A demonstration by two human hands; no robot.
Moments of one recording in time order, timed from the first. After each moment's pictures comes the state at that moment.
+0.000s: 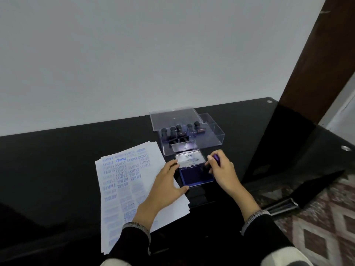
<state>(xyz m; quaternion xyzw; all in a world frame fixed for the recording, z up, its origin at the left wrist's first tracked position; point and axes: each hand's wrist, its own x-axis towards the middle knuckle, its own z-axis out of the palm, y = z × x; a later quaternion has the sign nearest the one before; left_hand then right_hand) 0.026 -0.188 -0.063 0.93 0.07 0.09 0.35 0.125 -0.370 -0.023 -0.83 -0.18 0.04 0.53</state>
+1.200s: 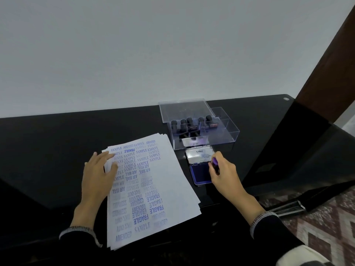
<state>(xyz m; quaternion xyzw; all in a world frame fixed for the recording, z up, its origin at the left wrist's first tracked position) -0.060 -0.043 -0.056 0.87 0.34 0.25 0.25 0.112 -0.348 -0.039 -0.87 -0.32 -0.03 0.38</state>
